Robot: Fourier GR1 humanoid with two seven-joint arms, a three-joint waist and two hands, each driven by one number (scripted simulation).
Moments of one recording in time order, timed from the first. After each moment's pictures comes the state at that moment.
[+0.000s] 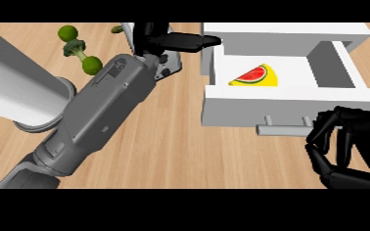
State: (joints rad) left arm -1.04 0.17 -0.43 -0.85 0.80 0.43 -0.39; right arm -0.04 -0.25 -0.09 -2.11 -0.19 0.36 0.16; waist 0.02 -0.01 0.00
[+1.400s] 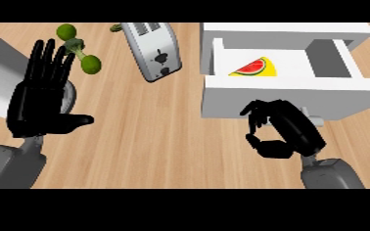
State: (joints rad) left arm -0.23 0.56 -0.23 -1.49 0.85 0.16 -0.35; right arm -0.16 -0.29 0.23 -1.58 0.67 0.18 -0.18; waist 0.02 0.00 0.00
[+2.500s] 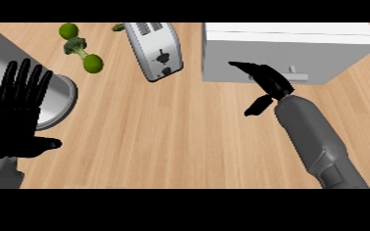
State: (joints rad) left arm -0.08 0.54 -0.04 -1.45 0.81 -0.11 -0.36; right arm -0.73 -0.22 0.04 -0.56 0.79 0.02 -0.51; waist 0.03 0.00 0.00
